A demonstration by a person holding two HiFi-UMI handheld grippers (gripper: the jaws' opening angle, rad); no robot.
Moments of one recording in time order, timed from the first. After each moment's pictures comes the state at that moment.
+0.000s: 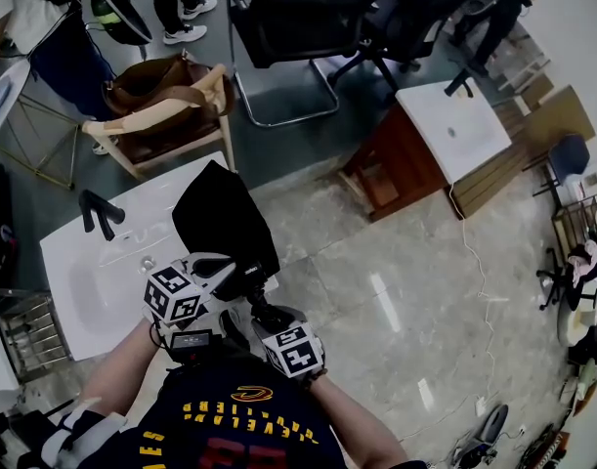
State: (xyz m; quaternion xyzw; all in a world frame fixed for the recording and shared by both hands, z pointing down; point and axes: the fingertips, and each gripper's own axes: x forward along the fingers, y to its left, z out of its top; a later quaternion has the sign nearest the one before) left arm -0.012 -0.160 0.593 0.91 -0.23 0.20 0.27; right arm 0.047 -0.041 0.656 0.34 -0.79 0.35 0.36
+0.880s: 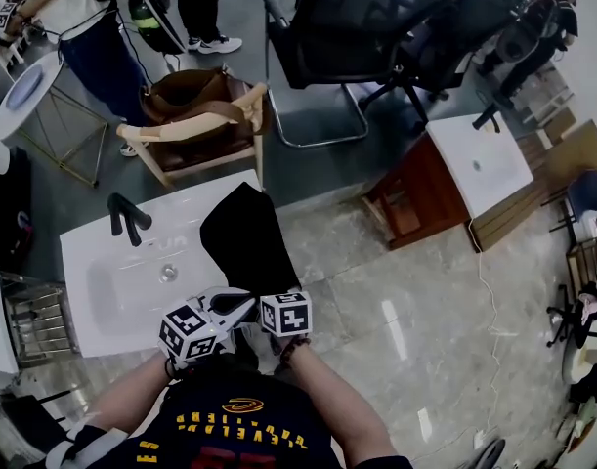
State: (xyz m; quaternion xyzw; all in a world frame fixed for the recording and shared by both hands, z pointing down) left arm -0.019 -0.124 0.569 0.92 -0.25 0.15 0.27; right arm -0.013 -0.167 0.674 0.39 -0.80 0.39 0.25
